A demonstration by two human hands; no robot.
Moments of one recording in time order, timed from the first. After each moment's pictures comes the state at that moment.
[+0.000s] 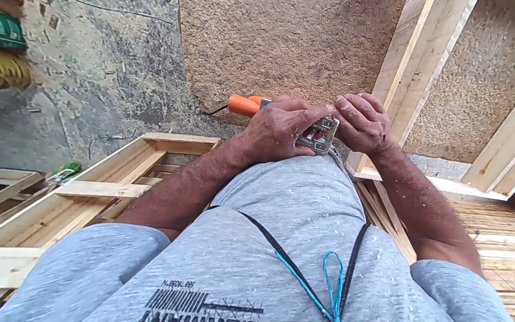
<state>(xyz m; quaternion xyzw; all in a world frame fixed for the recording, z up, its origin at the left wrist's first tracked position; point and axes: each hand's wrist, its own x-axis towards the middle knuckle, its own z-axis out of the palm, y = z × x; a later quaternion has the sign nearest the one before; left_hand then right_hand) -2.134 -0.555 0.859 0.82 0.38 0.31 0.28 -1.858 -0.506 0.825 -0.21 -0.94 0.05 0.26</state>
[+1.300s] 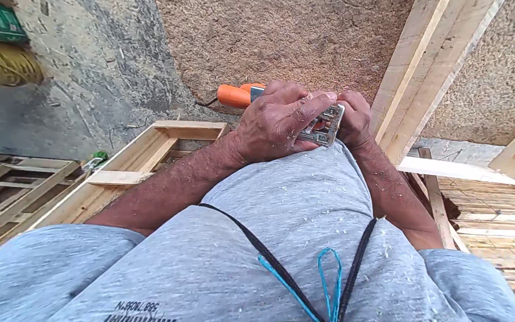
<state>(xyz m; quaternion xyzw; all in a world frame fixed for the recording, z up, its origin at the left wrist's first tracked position) -2.127 -0.550 0.859 0.83 0.40 0.30 0.25 -1.889 -0.537 0.771 -0.37 -0.83 0.23 0.36</state>
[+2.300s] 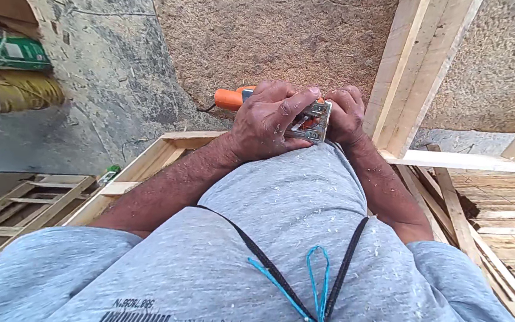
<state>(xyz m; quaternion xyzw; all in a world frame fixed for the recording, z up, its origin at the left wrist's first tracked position) -2.130 -0.557 0.854 0.83 0.39 0.32 0.26 -1.894 -0.548 0.769 -0.36 -0.83 0.15 0.40</state>
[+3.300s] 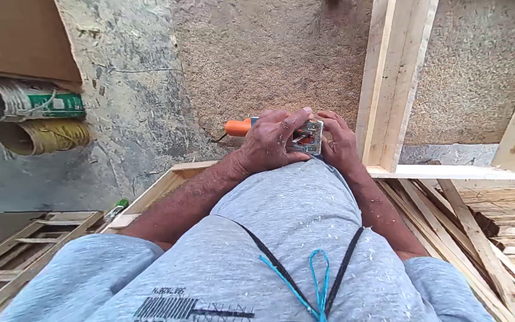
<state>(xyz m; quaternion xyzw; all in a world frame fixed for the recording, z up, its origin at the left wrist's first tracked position) -2.126 -0.544 0.865 0.84 0.40 0.27 0.25 -1.890 -0.564 0.810 -0.51 -0.72 0.36 0.30</state>
